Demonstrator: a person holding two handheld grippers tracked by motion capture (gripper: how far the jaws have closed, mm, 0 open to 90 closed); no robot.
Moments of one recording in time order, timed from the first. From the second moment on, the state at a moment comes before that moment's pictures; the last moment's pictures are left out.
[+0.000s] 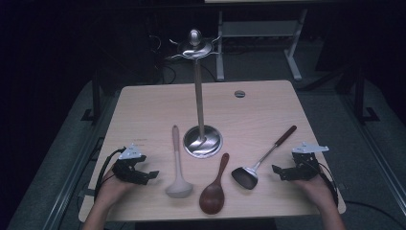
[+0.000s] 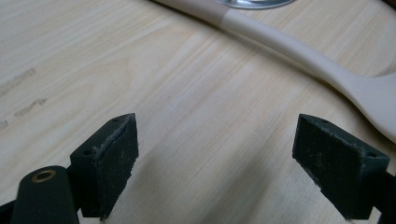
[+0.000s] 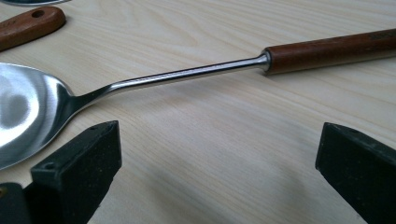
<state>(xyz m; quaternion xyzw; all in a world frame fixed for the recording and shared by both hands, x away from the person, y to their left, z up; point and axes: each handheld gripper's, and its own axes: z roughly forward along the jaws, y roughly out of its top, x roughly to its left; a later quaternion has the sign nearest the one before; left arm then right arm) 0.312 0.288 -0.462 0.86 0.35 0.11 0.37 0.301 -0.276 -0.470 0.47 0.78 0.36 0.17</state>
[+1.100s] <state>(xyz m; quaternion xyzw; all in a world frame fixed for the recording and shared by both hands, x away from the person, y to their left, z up) 0.307 0.301 -0.454 0.84 0.37 0.13 0.38 0.332 -0.291 -0.455 0.51 0.75 0.37 0.20</state>
